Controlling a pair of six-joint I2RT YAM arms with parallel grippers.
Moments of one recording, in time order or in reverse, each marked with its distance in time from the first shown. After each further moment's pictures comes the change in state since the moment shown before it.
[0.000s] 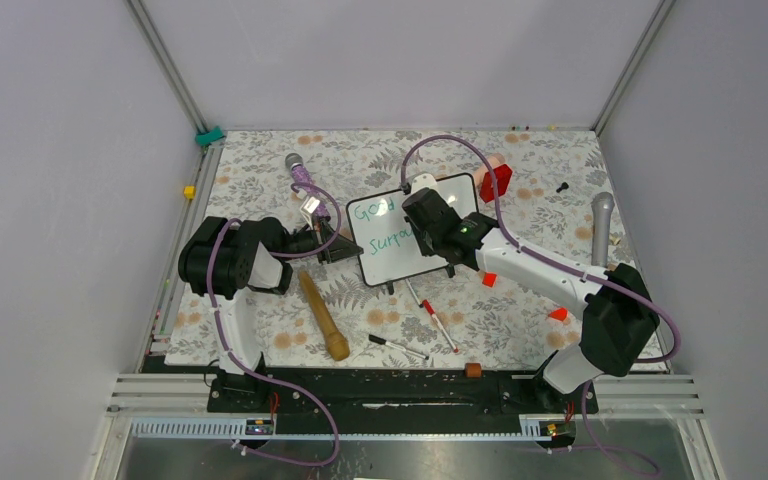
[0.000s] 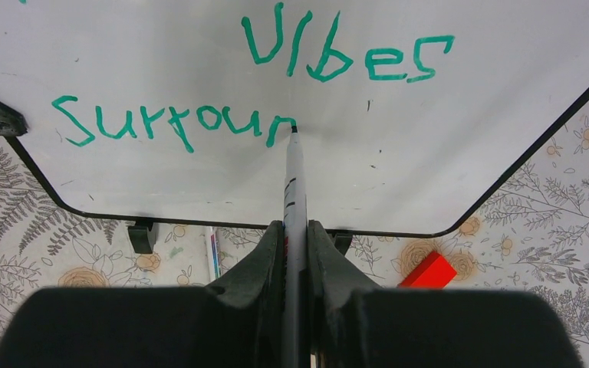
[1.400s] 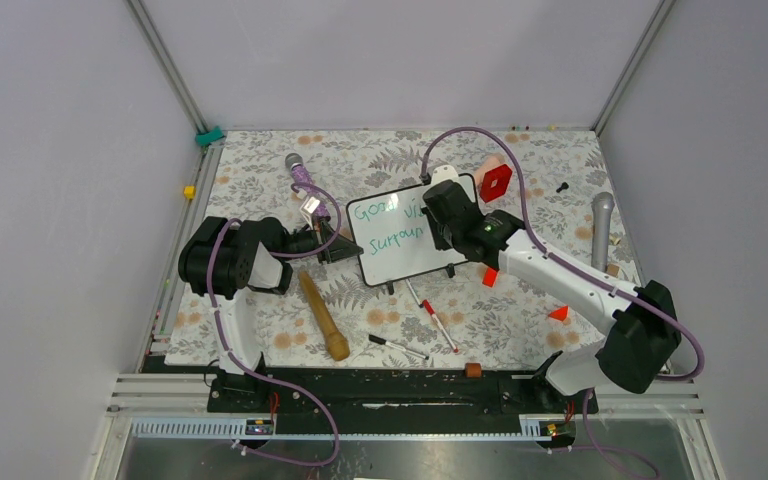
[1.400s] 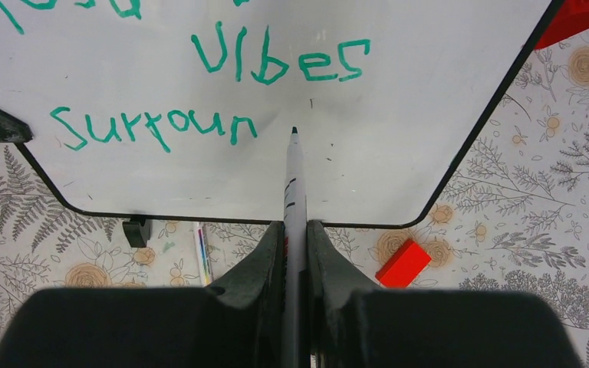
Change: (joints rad) left arm 0.000 0.000 0.000 0.000 0.000 0.000; right arm -0.049 -0.116 -0.021 -0.038 -0.021 0.004
